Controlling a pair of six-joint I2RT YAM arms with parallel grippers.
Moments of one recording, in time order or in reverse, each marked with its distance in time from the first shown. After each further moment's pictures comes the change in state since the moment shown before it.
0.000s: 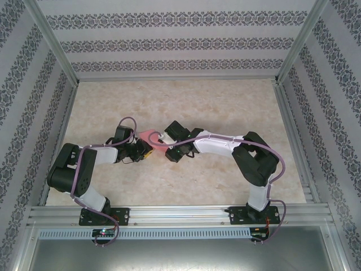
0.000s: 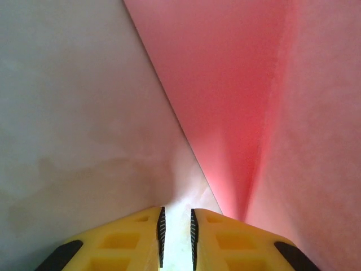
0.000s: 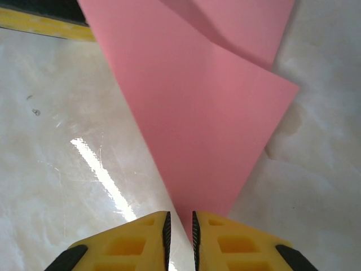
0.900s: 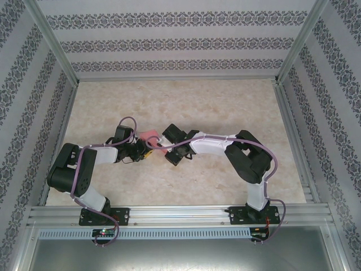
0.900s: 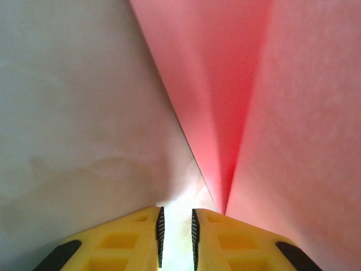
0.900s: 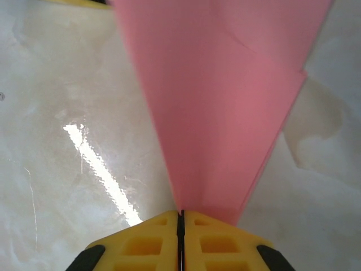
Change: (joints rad) left arm 0.000 0.000 0.003 -0.001 0.008 0.000; right arm 0.016 0.069 0.011 0.009 -0.003 -0.037
